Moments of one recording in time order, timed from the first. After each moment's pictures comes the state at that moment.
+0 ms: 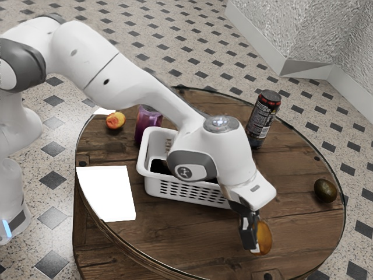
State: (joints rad) arm -0.85 0.17 0.32 -1.96 -0.03 2.69 -0.04
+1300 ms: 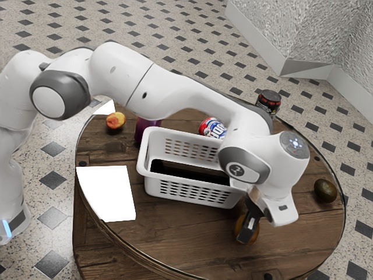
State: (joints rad) arm -0.50 0.45 -0.02 -1.43 0.17 1.88 0.09
